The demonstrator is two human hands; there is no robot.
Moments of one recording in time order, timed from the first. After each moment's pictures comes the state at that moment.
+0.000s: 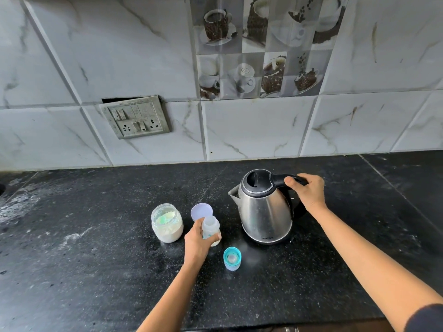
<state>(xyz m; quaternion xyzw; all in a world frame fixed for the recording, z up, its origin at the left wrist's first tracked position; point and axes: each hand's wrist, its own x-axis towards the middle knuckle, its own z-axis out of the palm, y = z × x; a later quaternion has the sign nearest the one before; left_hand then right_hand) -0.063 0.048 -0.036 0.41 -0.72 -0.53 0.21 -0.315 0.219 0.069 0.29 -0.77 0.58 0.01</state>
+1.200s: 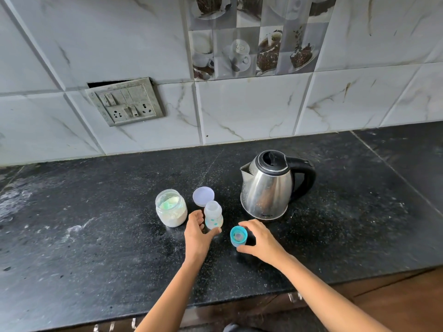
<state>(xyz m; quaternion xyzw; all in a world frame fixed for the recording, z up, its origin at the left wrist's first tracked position) -0.026 0.055 -0.035 0.40 -0.71 -0.53 0.21 -0.155 0.219 -0.056 0.46 -0.81 0.32 -0.18</state>
